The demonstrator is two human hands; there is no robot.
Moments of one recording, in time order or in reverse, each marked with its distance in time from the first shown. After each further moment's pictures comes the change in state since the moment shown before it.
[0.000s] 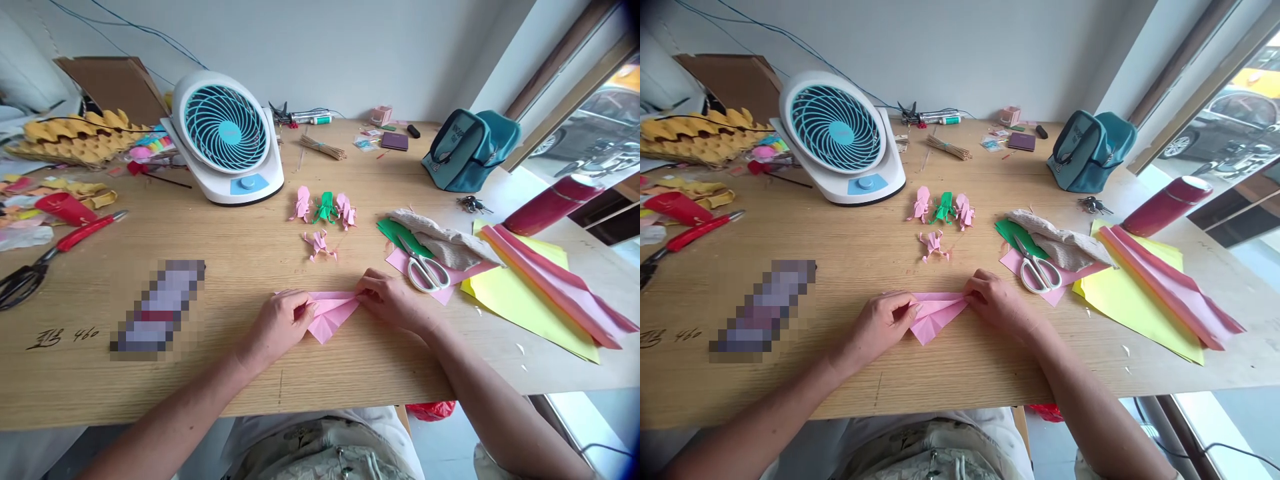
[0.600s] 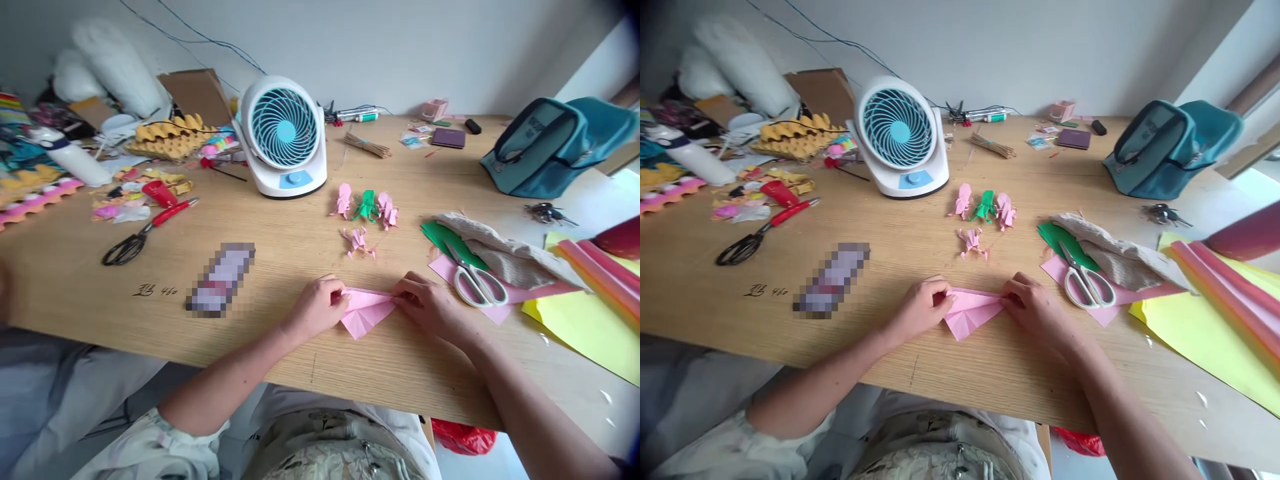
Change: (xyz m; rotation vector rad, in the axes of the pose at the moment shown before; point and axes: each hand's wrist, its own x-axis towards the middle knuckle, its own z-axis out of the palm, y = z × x) left_hand 0.002 -0.009 0.008 -0.073 0.027 -0.087; right_hand -0.004 0.008 0.007 0.014 0.014 0.013
